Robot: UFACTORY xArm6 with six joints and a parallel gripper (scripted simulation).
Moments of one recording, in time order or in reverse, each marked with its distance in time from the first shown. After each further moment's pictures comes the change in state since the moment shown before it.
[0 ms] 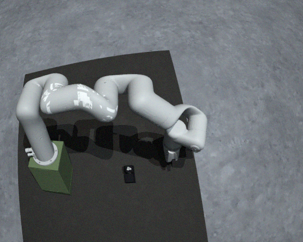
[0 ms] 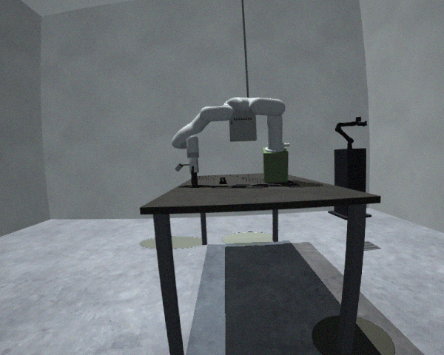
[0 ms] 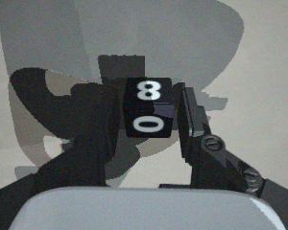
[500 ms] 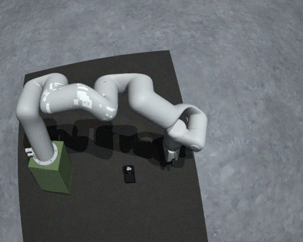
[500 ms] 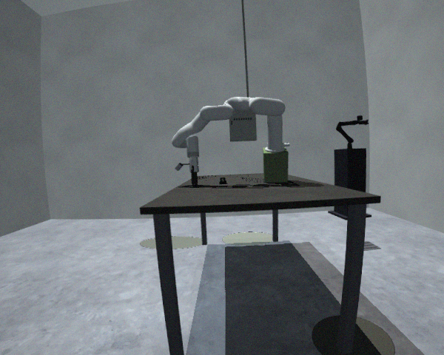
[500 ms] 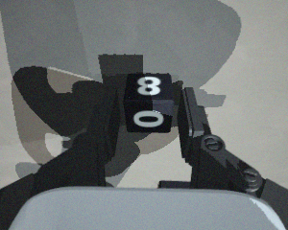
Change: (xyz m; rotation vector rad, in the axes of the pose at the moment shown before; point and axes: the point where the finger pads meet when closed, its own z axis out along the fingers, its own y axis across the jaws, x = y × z) arm -0.001 0.000 -0.004 0.000 -0.002 0.000
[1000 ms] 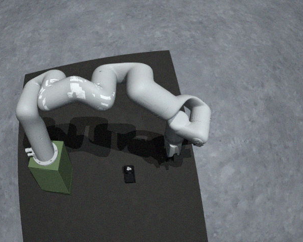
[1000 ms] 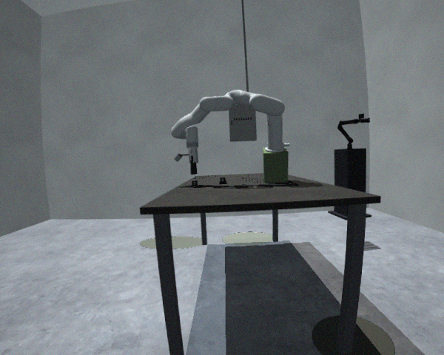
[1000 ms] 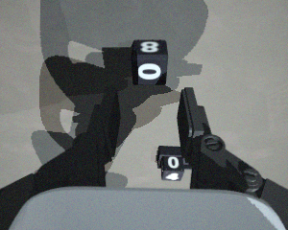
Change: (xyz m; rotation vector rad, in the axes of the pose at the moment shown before) arm 0.001 0.000 -0.060 0.000 0.001 0.000
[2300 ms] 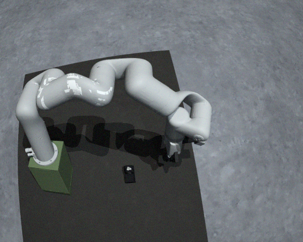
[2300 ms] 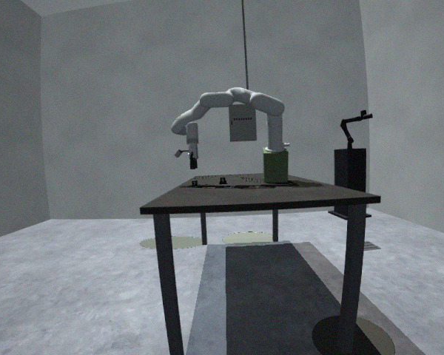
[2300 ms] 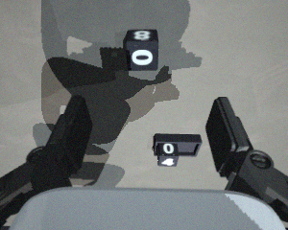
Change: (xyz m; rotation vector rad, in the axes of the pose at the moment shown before) arm -0.001 0.006 -0.025 -0.020 0.003 0.009
